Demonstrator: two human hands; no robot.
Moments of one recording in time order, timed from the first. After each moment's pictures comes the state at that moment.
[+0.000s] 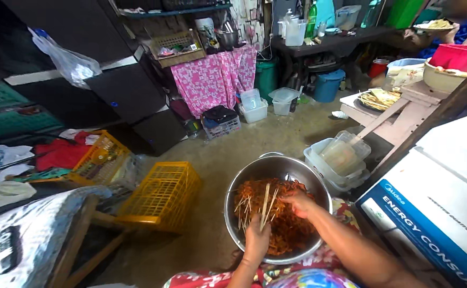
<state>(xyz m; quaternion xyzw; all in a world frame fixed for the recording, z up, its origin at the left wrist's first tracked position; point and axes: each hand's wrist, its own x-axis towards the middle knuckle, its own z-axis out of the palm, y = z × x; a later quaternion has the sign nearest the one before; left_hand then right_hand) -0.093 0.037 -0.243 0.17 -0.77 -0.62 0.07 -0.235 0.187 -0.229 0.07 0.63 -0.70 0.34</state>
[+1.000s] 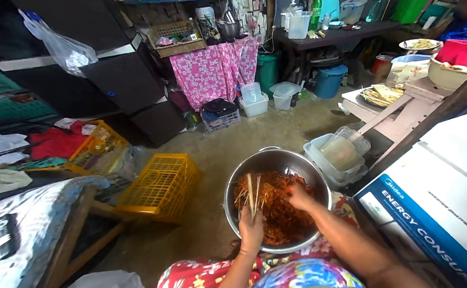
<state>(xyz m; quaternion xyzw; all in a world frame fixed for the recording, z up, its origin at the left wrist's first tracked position) -0.089 0.039 -0.250 0.19 -0.70 -0.66 0.21 -0.241 0.195 -0.237 -0.16 0.88 -0.34 0.28</state>
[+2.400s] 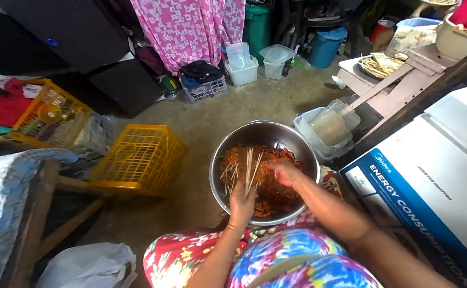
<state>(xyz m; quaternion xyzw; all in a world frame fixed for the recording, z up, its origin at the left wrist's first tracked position) -0.089 0.040 -0.247 0.13 -0.74 -0.64 0.17 -0.226 0.181 -0.228 -0.04 0.57 -0.75 0.34</state>
